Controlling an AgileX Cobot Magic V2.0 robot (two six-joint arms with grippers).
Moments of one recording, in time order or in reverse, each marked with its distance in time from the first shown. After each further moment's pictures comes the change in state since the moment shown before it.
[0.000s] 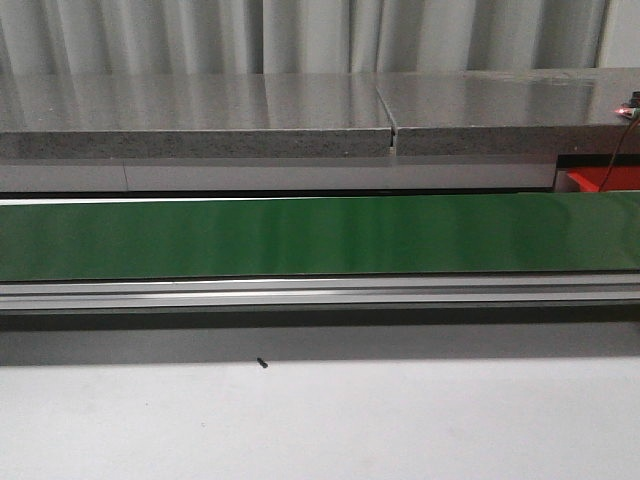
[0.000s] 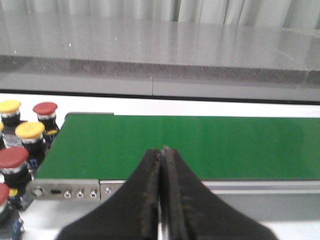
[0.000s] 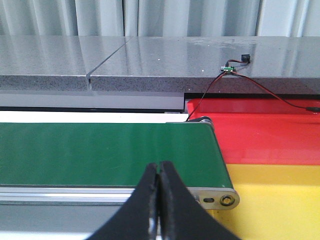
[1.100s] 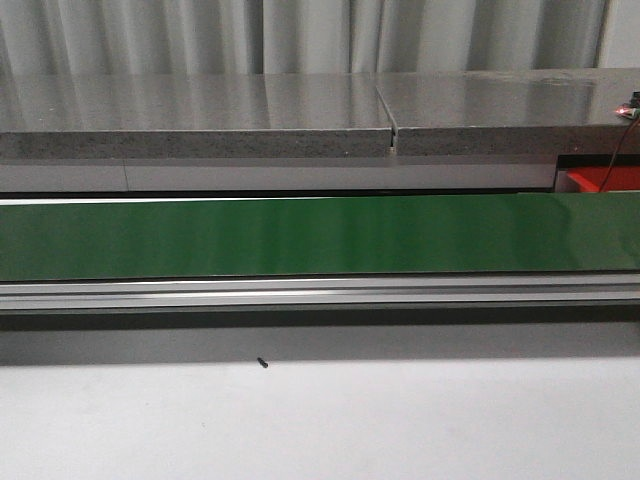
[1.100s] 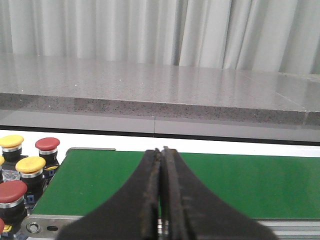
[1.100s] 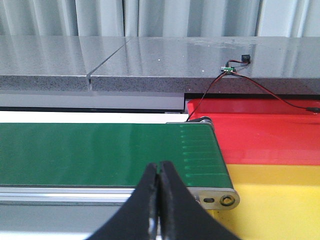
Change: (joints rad) left arm 0.000 -0.003 0.108 -0.016 -0.261 0.000; right arm 0.000 0.000 0.000 0.000 0.000 0.000
